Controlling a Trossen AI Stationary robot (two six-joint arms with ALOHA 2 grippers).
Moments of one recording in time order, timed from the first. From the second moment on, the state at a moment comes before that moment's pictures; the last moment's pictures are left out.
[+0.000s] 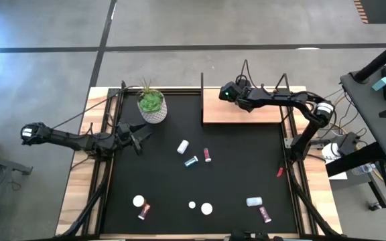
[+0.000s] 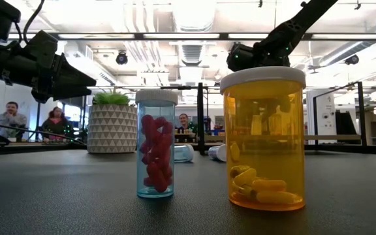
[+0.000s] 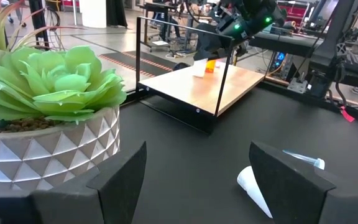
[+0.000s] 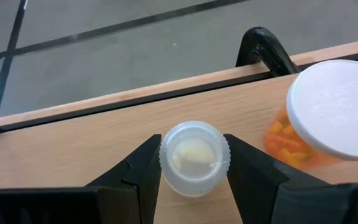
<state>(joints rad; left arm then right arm) -0.15 0.37 0.00 0.15 -0.71 -0.28 -0.58 1.70 1.05 -0.39 0.59 1.02</state>
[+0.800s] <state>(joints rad) -0.15 0.37 0.00 0.15 -0.71 -0.28 -0.58 1.70 1.06 -0.38 0.60 0.96</state>
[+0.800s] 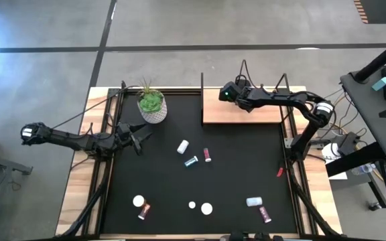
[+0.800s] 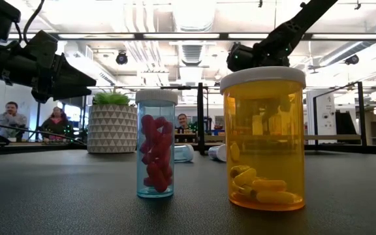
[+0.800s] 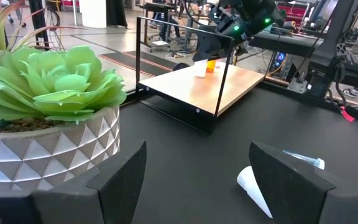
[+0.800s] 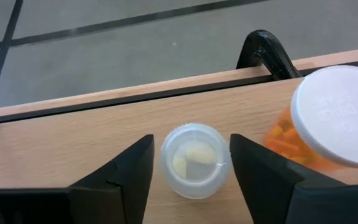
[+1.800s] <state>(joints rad) -0.15 0.36 0.00 0.15 -0.71 -0.28 -0.54 1.68 1.32 -0.80 0.55 0.86</state>
